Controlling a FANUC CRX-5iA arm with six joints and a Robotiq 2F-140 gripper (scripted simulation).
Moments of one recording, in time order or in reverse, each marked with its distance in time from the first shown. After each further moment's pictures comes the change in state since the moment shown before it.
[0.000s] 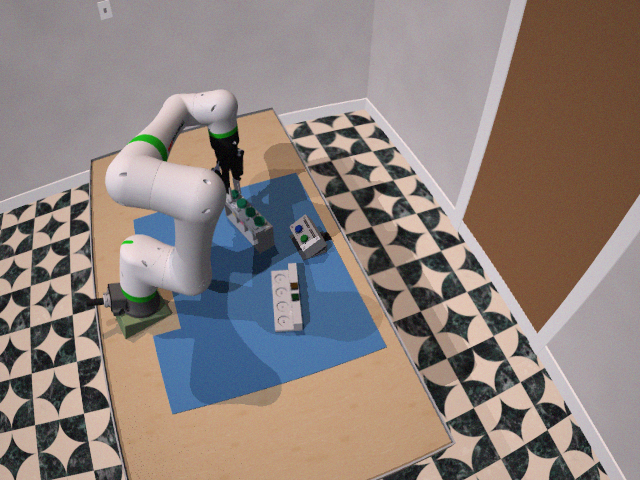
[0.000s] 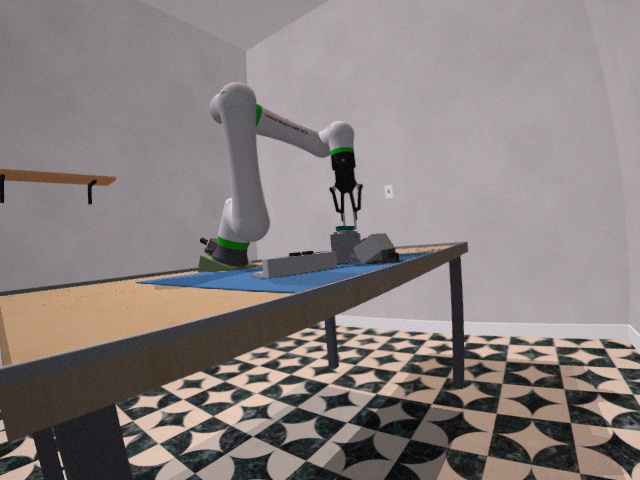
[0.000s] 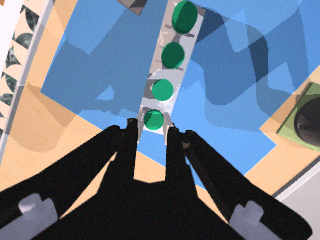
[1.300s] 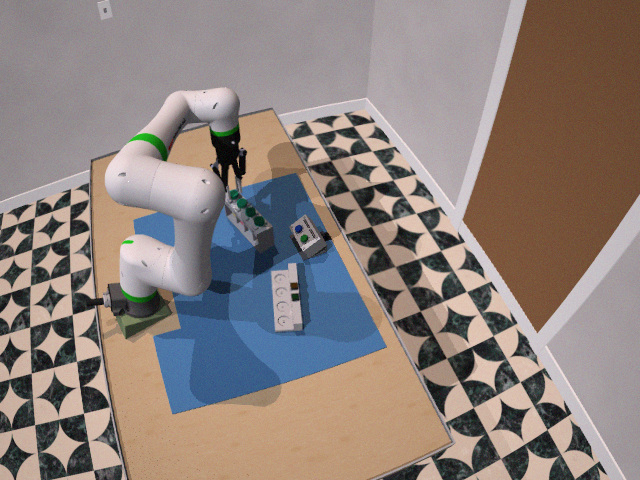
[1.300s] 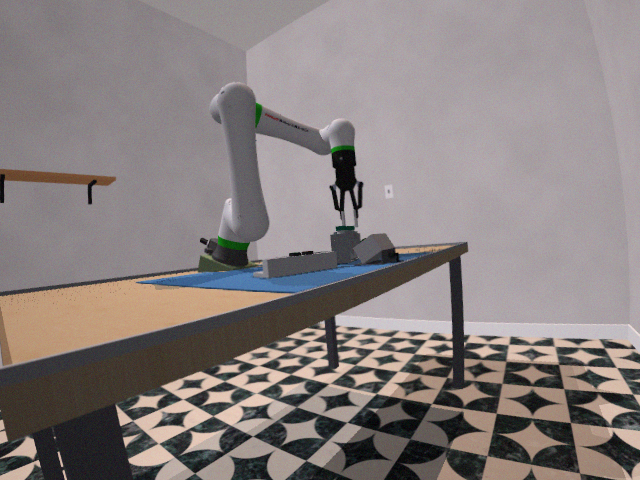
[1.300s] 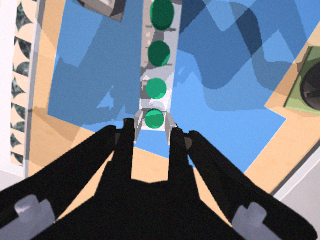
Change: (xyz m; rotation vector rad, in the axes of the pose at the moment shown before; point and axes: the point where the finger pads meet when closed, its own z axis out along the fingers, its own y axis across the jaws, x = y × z) arm 0.001 -0.001 -0.007 -0.011 -0.012 0.208
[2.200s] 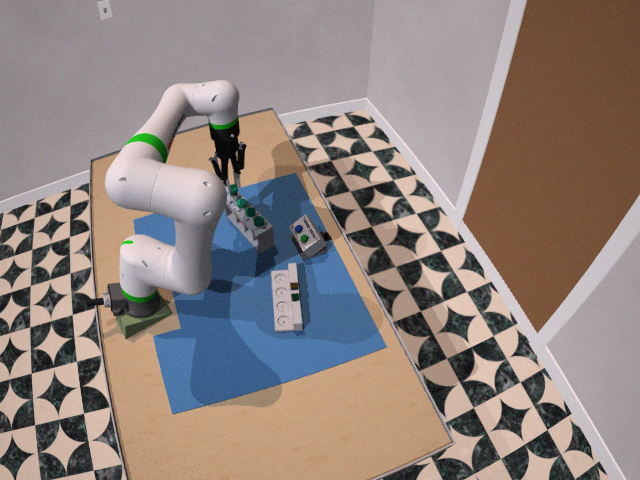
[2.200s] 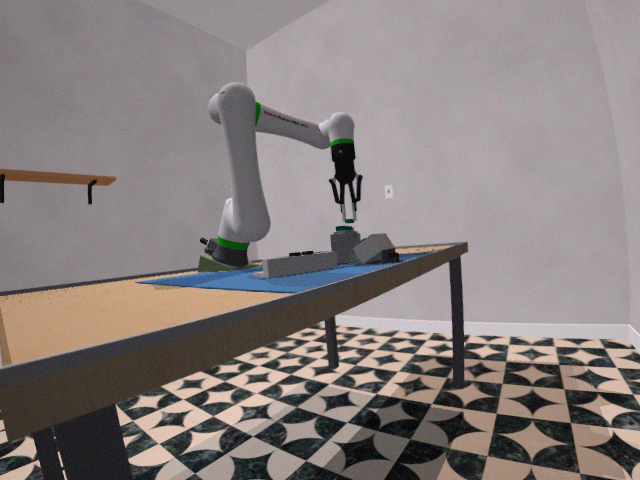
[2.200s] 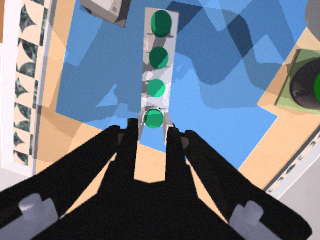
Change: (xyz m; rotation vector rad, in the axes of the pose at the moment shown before) arm 0.000 0.000 -0.027 0.000 0.000 0.000
